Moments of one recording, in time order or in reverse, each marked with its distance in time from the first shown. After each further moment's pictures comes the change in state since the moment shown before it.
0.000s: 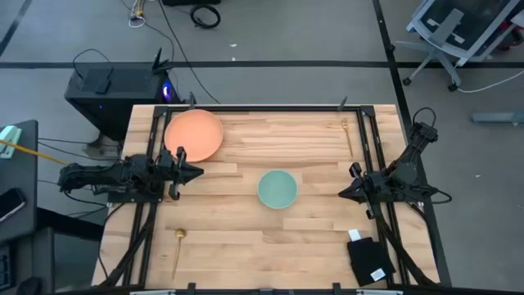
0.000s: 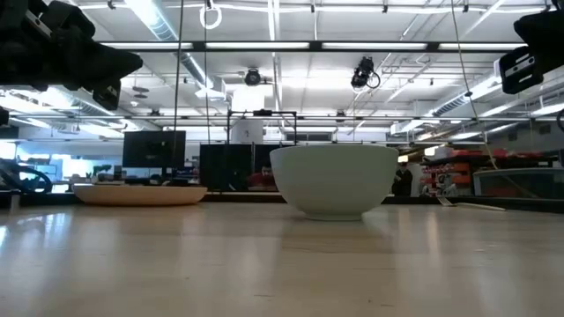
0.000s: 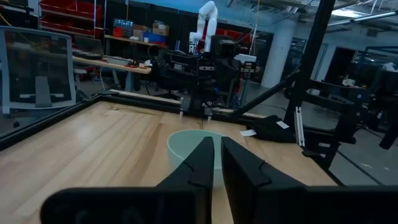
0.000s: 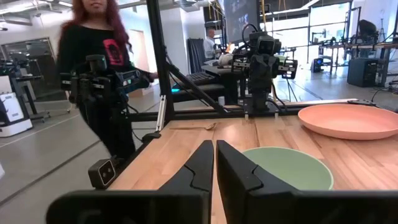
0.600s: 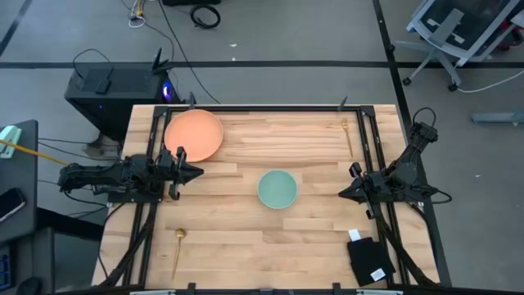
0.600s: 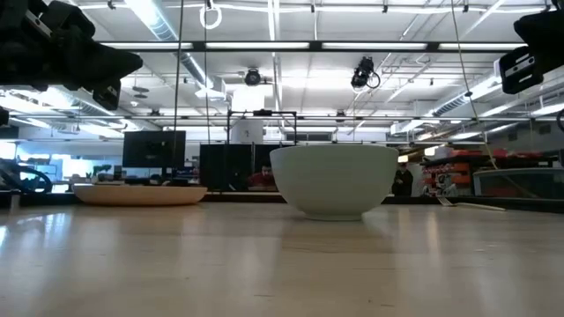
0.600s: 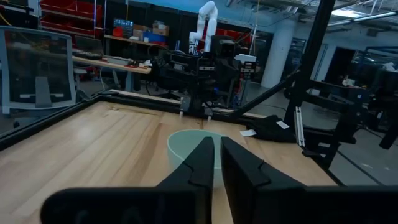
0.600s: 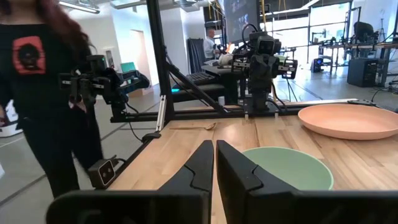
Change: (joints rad) left arm 0.000 0.000 0.000 0.000 0.000 0.000; right arm 0.000 0.000 0.000 0.000 0.000 0.000
